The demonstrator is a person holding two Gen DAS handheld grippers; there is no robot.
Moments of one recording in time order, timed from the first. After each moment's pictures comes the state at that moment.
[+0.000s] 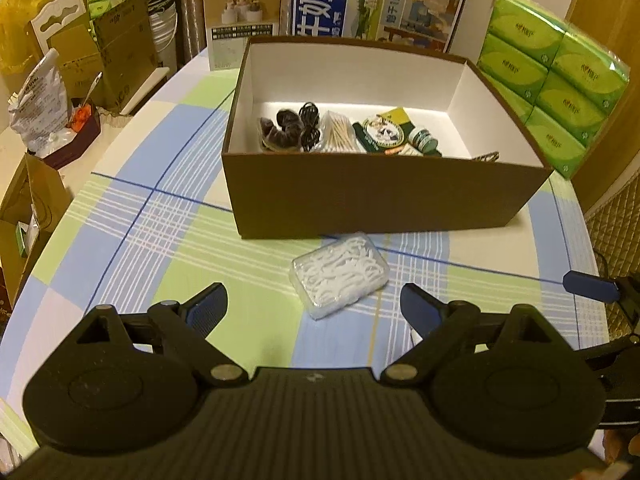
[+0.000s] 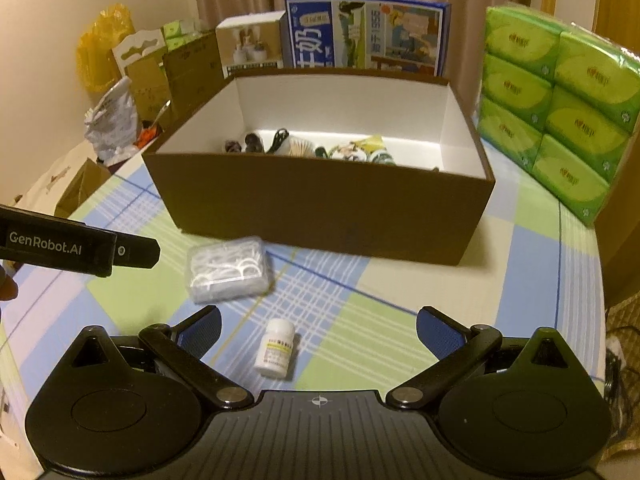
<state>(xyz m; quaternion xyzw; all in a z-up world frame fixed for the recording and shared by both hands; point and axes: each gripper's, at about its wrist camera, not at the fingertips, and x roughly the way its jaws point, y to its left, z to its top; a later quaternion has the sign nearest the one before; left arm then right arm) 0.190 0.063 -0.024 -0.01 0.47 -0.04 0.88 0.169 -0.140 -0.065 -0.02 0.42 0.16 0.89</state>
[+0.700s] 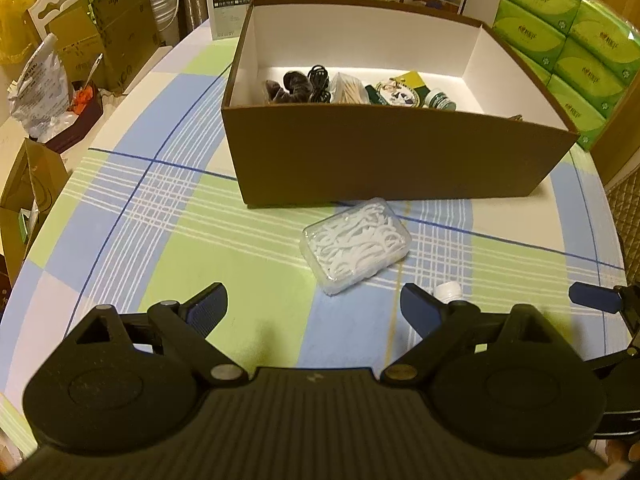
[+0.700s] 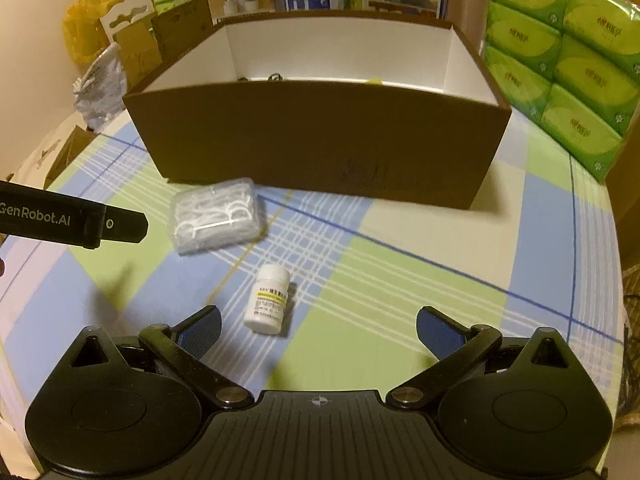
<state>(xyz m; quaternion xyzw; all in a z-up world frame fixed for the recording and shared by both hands) 0.196 0.064 -0.055 0.01 0.50 -0.03 0.86 0.169 -0.135 -0.102 -0.02 0.47 0.14 0.87</state>
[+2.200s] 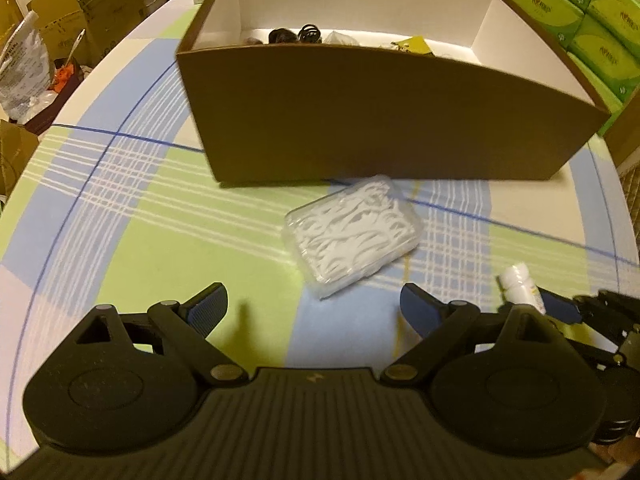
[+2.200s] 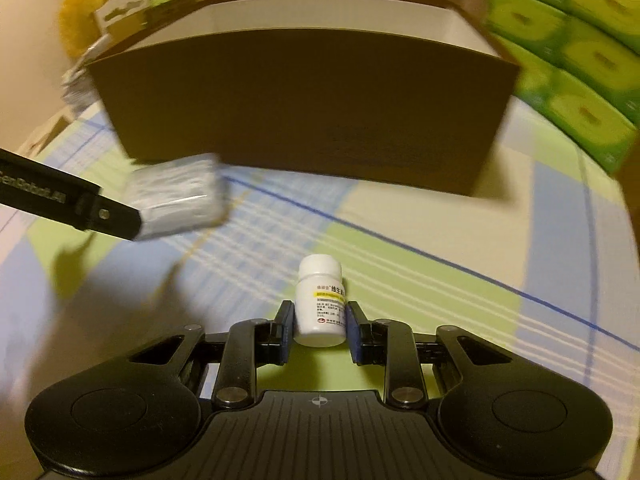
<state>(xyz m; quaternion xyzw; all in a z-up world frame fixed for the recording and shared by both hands) 0.228 0.057 -0.102 -0.01 0.53 -0.04 0.85 0.186 -0.157 -0.148 -0.03 0.46 0.12 0.88</state>
